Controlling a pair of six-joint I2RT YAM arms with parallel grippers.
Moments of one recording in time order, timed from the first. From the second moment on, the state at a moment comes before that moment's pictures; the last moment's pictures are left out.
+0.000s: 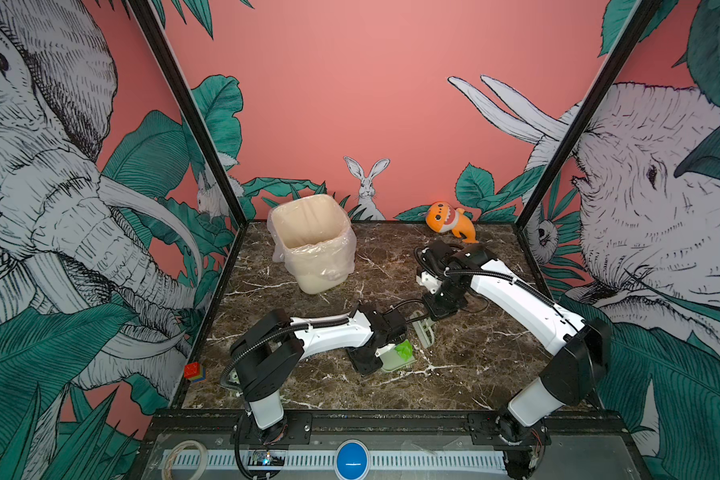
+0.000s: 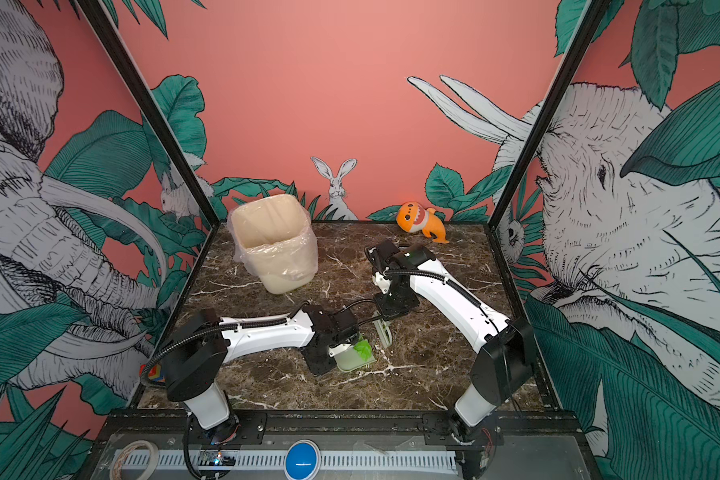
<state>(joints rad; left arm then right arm) -1.07 1.73 1.11 -1.04 -0.05 0.03 0.63 1.61 1.49 -1.37 -0.13 0.16</state>
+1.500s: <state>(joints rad) -1.07 1.57 1.12 -1.04 -0.15 0.02 0.52 1.40 1.40 -1.36 -0.20 0.18</state>
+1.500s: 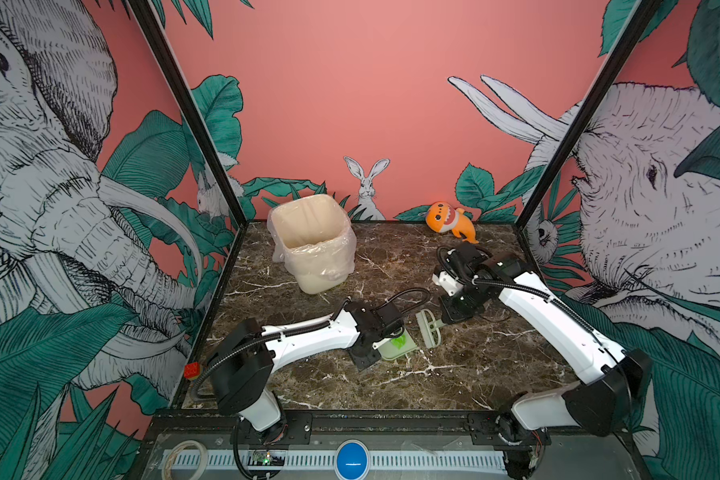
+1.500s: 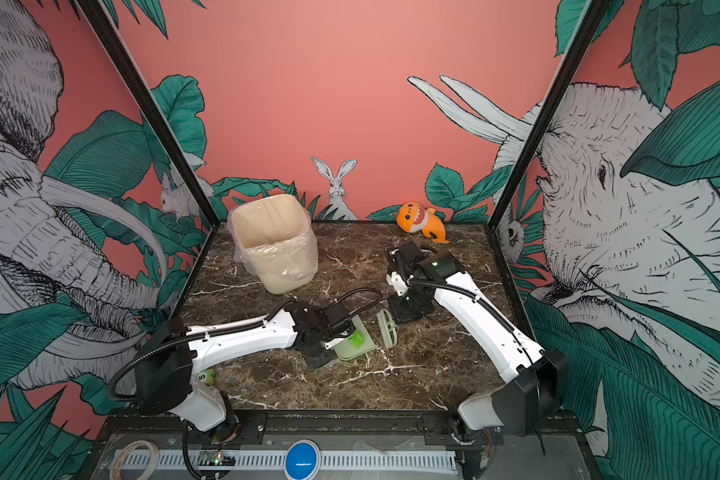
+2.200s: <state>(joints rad) -0.86 1.30 1.45 -1.29 -0.23 0.00 0.44 1.34 1.36 -1.33 -0.27 0.17</state>
